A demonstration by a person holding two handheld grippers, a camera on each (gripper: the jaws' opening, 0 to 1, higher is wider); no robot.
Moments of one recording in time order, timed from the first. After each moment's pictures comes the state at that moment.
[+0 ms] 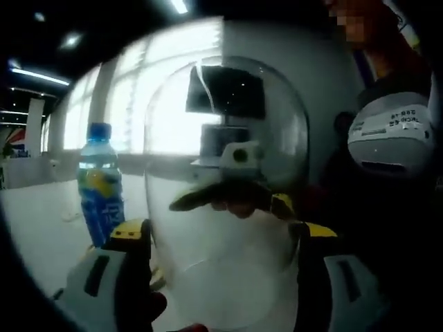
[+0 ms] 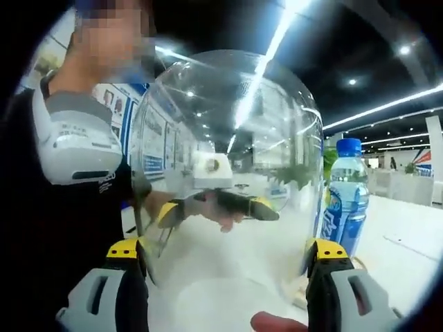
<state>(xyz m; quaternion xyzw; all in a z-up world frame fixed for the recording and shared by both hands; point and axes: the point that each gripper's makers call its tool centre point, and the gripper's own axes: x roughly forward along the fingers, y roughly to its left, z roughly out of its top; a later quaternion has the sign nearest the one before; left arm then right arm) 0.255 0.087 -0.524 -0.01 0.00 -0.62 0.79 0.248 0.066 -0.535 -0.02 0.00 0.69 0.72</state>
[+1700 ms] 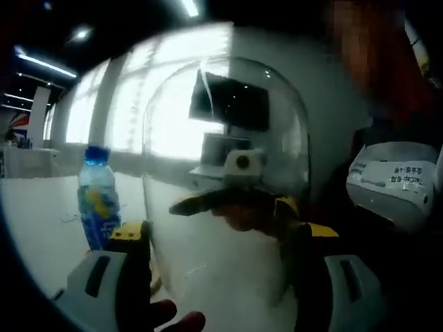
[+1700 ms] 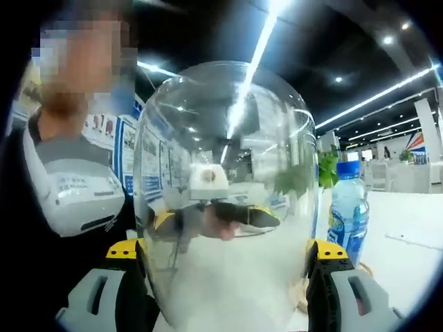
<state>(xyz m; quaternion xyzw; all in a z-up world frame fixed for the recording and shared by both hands) 0.243 0.086 -0.472 -0.05 0.01 -0.61 0.79 0.238 0.069 -0.482 0.05 0.01 0.68 0.73</state>
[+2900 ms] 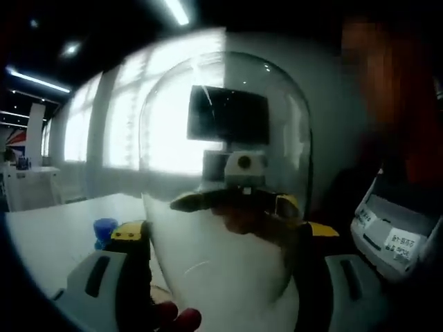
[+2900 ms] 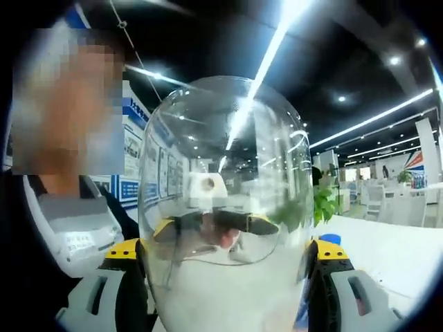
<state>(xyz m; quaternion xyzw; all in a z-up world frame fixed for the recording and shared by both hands) 0.270 0.075 -0.385 -0.02 -0.02 -0.62 0.79 0.264 0.058 -0.385 0.03 -0.03 0.67 0.74</state>
